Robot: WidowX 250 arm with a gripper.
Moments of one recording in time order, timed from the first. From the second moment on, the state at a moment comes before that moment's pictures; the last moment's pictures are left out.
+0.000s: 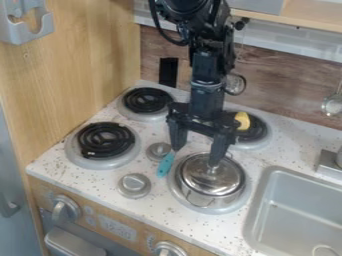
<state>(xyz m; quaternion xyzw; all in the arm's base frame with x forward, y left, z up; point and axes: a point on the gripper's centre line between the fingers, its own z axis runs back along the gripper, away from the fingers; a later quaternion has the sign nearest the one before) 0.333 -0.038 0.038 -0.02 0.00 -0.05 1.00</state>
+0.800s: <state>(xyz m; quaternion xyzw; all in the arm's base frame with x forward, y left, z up) 0.354 -0.053 0.014 -0.02 0.01 -0.08 1.00</state>
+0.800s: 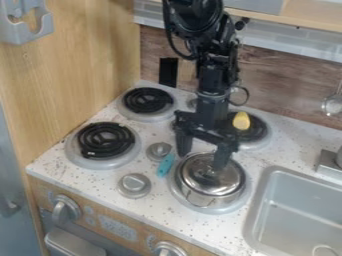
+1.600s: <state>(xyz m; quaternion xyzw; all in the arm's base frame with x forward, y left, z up) 0.354 -0.068 0.000 -0.02 0.01 -0.11 0.99</state>
